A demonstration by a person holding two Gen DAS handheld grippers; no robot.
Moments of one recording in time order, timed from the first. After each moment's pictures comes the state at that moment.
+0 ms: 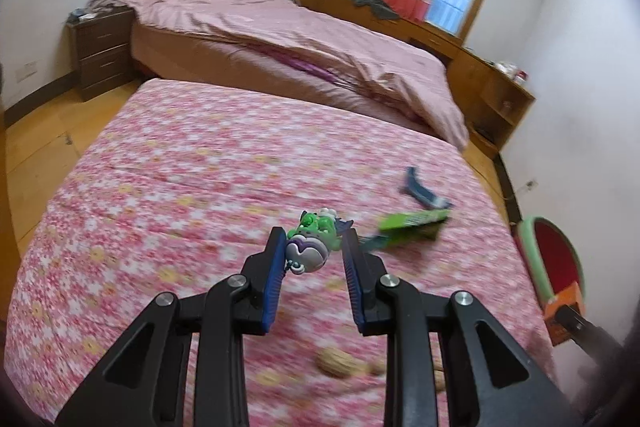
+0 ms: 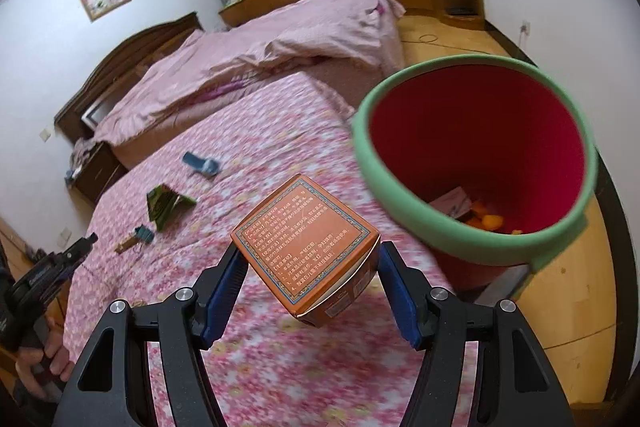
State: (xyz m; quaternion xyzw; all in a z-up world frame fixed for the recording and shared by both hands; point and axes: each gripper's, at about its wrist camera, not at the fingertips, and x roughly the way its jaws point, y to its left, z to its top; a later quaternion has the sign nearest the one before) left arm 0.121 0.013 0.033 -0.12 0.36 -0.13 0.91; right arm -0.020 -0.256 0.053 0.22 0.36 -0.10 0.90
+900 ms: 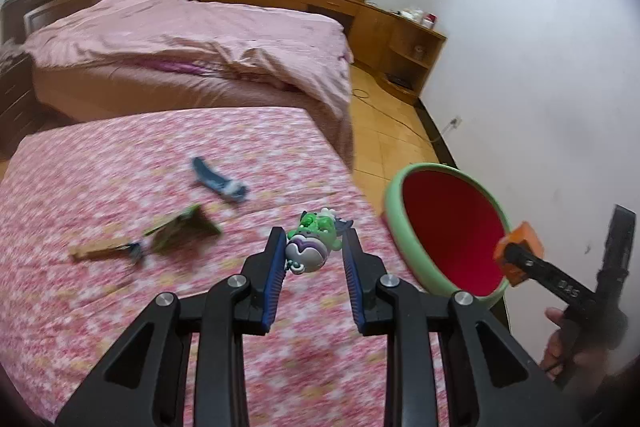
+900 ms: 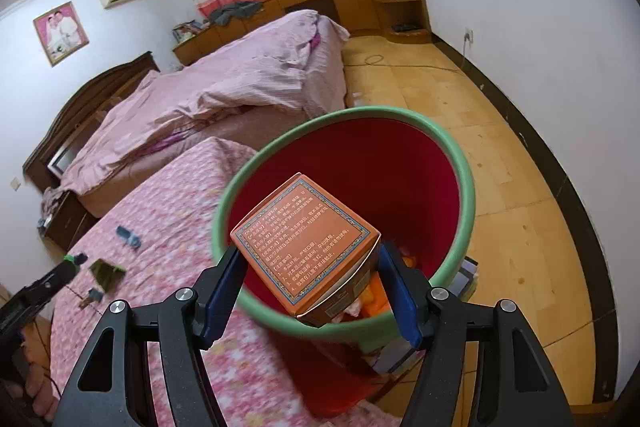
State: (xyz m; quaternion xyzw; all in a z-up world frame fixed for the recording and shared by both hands) left arm 0.090 -0.161 0.081 -0.03 0.37 -0.29 0.88; right arm -0.042 -0.374 0.066 0.24 0.33 -0.19 0.89
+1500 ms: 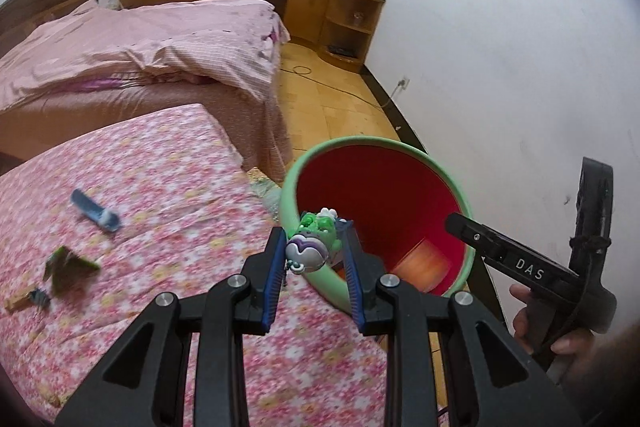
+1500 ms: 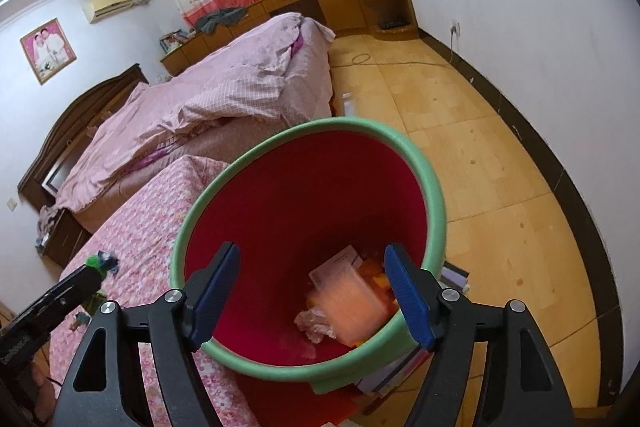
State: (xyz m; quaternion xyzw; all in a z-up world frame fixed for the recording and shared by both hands) left arm 0.078 -0.268 0.077 0.03 0.38 -0.38 0.84; right arm -0.046 -0.414 0.062 0.26 0.32 -0.20 0.89
